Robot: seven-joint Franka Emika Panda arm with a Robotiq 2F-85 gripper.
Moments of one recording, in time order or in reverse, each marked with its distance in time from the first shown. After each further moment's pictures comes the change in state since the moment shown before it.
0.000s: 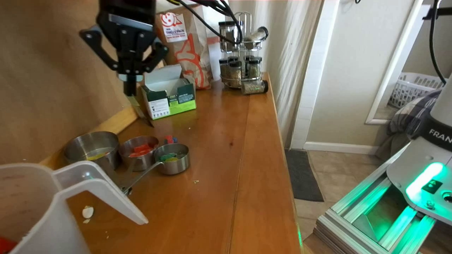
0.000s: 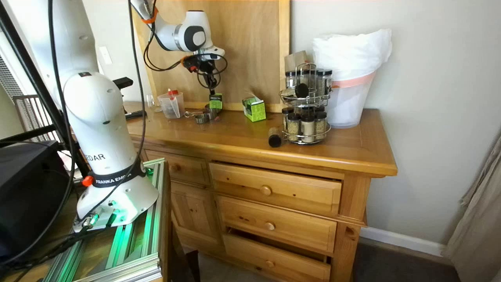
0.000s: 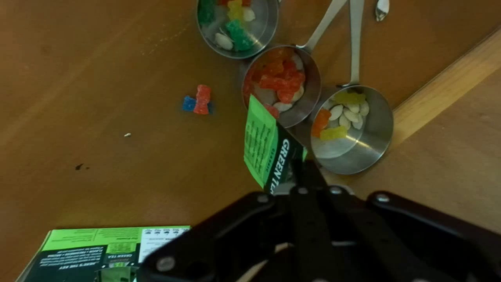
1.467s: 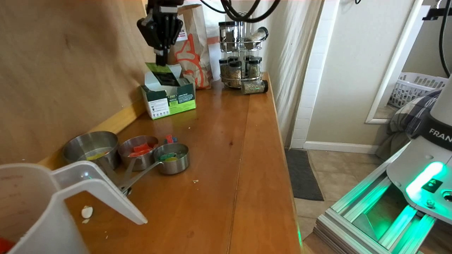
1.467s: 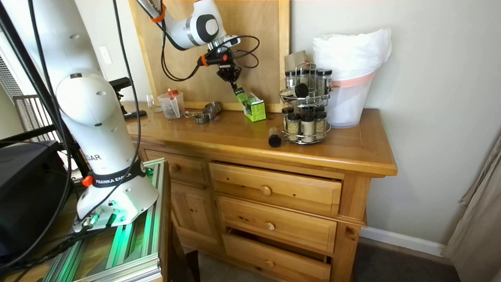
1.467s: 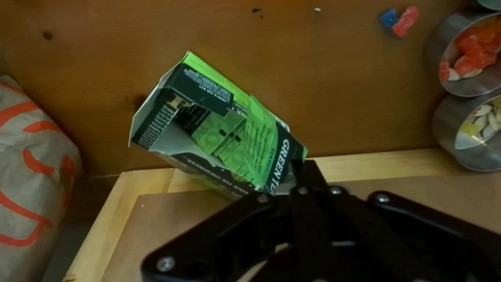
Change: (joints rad) arm -0.154 -0.061 -0.032 -0.022 -0.260 0.035 -0.522
